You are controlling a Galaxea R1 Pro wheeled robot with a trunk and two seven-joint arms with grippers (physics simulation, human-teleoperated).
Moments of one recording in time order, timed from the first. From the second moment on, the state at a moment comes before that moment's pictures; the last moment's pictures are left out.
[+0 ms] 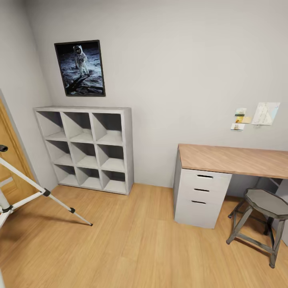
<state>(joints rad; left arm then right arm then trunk) 0.00 0.00 0.00 0.00 0.00 0.00 0.00 0.00 0.00 0.00 0.00 0.00 0.00 0.00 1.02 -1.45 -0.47</state>
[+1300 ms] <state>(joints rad) 0.01 0.00 0.04 -0.04 0.12 -0.03 0.00 -0.01 -0.01 0.01 0.00 0.01 0.00 -0.01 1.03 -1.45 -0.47</state>
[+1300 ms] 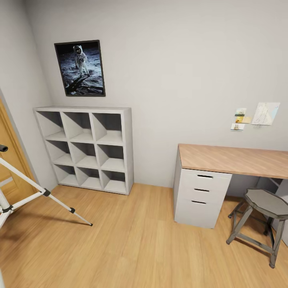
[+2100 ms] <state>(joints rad) 0.01 0.00 0.04 -0.04 0.24 -0.02 0.00 -0.01 -0.01 0.01 0.00 0.01 -0.01 -0.01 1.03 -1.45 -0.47</state>
